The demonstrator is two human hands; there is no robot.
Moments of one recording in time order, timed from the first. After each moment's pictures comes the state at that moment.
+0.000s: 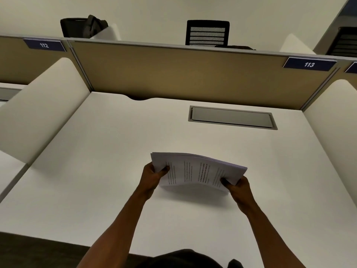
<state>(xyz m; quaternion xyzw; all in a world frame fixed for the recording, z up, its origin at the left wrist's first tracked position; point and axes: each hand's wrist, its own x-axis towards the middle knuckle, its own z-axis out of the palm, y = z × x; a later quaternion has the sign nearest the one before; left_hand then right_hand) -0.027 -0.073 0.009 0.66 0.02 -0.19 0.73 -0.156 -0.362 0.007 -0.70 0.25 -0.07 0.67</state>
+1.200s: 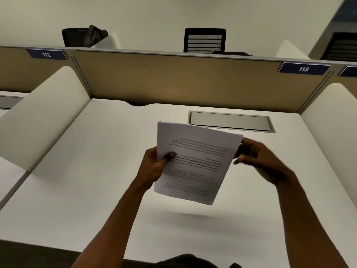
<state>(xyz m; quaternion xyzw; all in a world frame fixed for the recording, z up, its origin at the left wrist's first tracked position) -0.025 -0.088 0.110 0.70 -0.13 -0.12 0.69 -0.131 -0.401 0.170 -0.75 -0.01 0.03 0.66</state>
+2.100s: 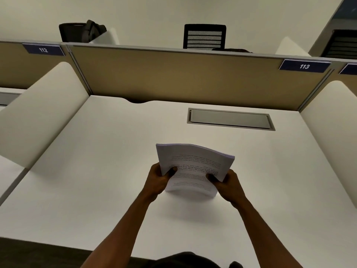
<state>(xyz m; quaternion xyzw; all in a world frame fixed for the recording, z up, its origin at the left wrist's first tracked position) -0.046 -0.091 0.043 0.70 -0.07 -0.18 0.69 -0.140 -0.323 0.052 -0.79 0.17 -0.05 0.59</state>
